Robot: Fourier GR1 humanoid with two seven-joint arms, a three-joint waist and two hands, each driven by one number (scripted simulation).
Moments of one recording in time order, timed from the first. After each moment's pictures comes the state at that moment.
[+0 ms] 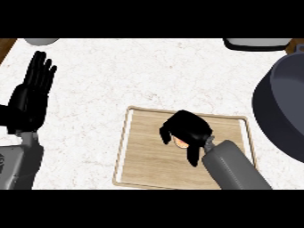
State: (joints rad) left arm -0.28 0.22 0.08 -1.50 0.16 0.11 0.02; right arm -0.42 -0.09 0.43 -1.16 1.03 0.22 -0.35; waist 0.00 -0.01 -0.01
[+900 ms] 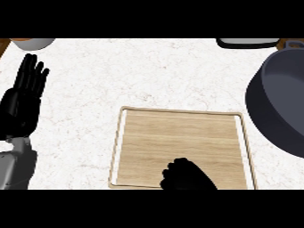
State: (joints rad) left arm -0.23 0.22 0.11 -1.57 0.15 0.12 0.06; right arm 0.08 -0.11 0.67 -1.70 1.29 0.07 -0.13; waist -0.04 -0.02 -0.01
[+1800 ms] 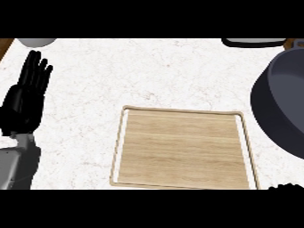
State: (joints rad) left arm -0.26 0.21 0.10 -1.56 0.14 0.12 0.06; right arm 0.49 -0.26 0.43 -2.41 1.33 -0.19 0.10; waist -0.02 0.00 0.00
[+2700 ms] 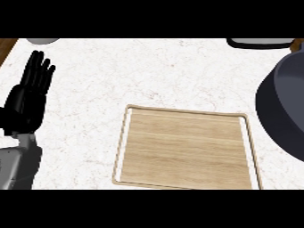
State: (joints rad) left arm -0.26 0.21 0.10 -1.55 0.15 0.09 0.04; right arm 0.13 -0.54 -0.41 -1.86 0.56 -0.03 -0.16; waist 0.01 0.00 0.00
